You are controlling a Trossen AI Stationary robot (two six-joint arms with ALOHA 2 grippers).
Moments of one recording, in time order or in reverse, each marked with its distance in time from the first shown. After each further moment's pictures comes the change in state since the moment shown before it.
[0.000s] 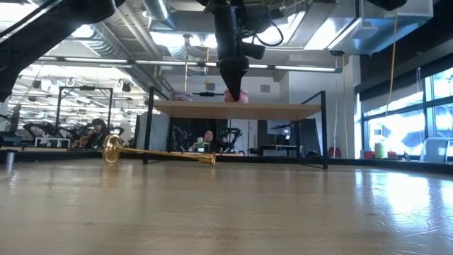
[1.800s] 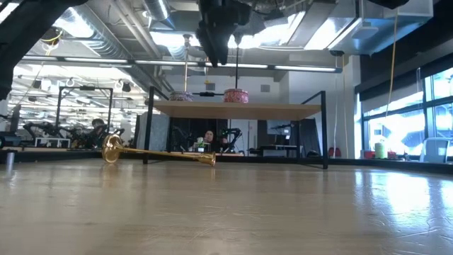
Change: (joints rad) left arm -0.130 -0.151 0.003 -0.238 0.056 -0.351; right arm 0.000 0.000 0.000 0.008 -0.108 -0.011
